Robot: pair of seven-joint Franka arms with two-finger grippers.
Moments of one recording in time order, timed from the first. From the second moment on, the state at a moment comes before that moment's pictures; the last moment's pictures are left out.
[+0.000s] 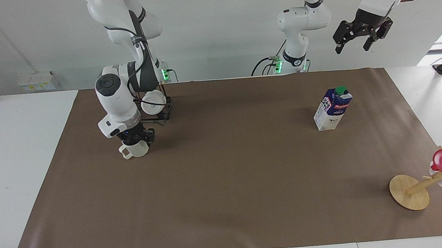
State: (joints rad) left arm -0.04 -0.21 -0.05 -1.66 -0.04 1.42 -0.10; right arm 0.20 0.12 -0.11 -2.13 -0.03 2.22 0.24
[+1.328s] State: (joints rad) left arm -0.04 -0.21 -0.05 -1.66 -0.04 1.42 -0.10; right arm 0.46 0.18 -0.10 -1.88 0.03 2.16 0.87
